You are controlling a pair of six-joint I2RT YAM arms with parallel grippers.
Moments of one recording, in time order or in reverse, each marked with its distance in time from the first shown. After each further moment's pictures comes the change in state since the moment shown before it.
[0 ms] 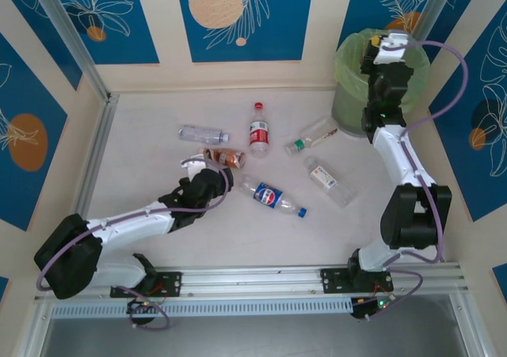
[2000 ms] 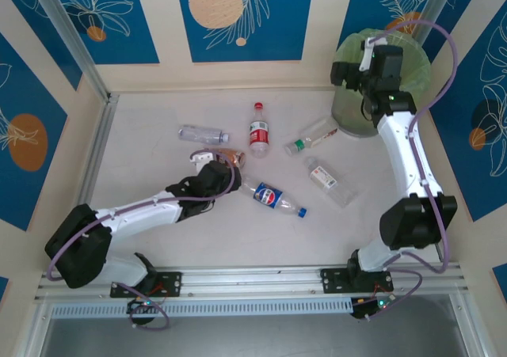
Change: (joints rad) left arm 0.011 0.085 0.131 -0.175 0.124 -0.109; right arm 0.058 -0.060 0.241 -0.923 -0.191 0.236
